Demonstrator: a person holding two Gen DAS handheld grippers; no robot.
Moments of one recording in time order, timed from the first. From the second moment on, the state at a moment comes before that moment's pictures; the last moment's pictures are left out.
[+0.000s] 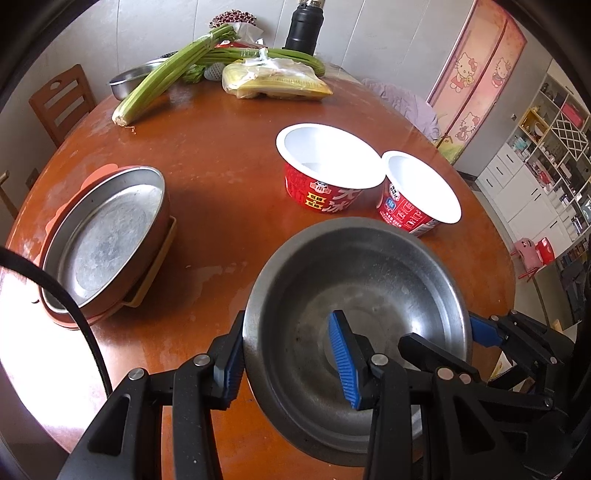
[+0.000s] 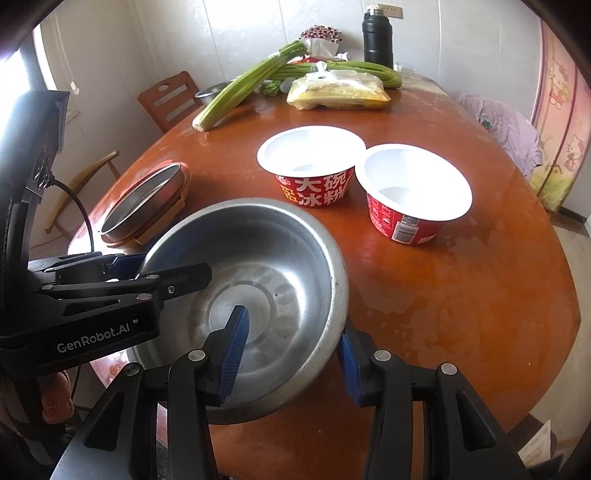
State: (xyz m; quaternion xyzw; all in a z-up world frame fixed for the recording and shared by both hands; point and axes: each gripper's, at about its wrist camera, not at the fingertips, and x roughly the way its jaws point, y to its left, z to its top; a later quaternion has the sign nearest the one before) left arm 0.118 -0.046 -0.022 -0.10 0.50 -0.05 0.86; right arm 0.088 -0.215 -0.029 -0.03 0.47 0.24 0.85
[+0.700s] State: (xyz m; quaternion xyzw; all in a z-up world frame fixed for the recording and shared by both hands) left arm 0.123 -0.050 -0.035 -0.08 0.52 -0.05 0.85; right arm 0.095 -0.212 -0.043 -0.04 0.49 0.24 0.84
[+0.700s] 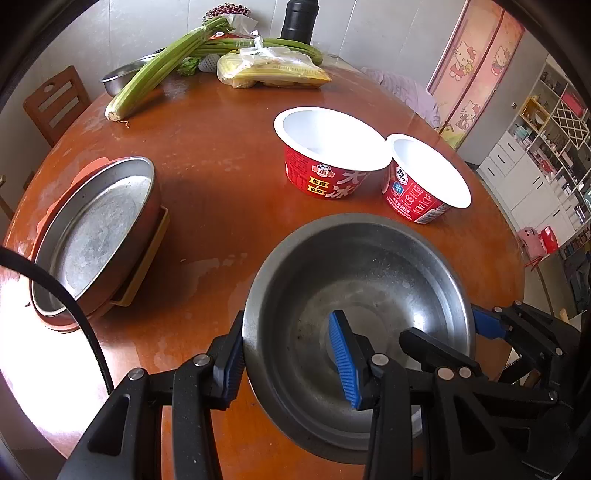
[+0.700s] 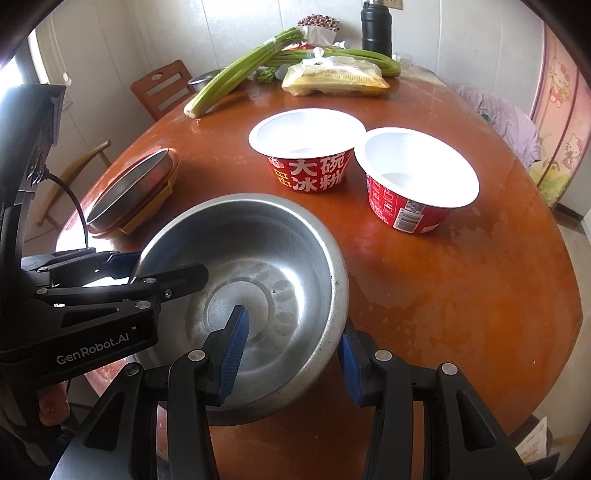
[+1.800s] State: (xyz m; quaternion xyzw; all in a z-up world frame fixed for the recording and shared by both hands) left arm 0.110 -0.040 -0.019 -0.07 0.49 -0.03 0.87; right arm 0.094 -0.220 -0.041 -0.02 0.48 0.24 0.84
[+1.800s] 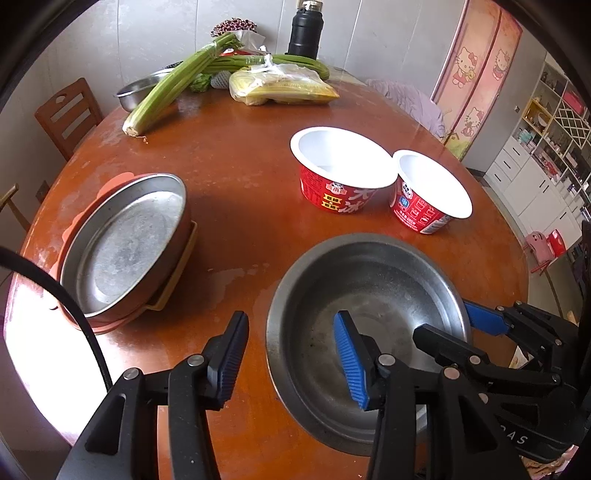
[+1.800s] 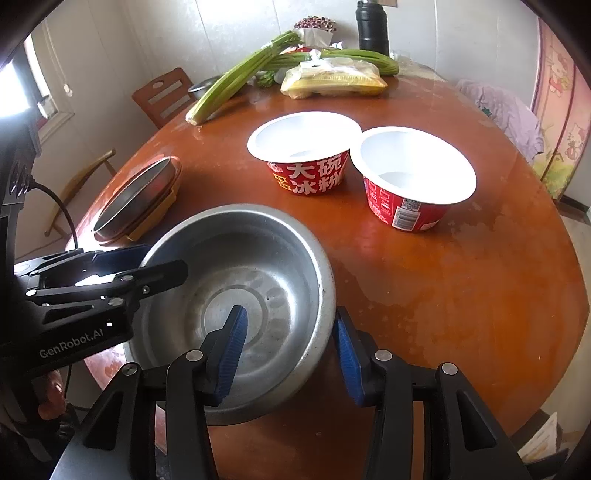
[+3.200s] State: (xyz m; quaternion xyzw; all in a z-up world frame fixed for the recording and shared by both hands) left arm 0.168 -0.092 0.031 -0.05 0.47 -0.07 0.88; right arm 0.138 -0.300 0.003 0.06 0.45 0.19 0.87
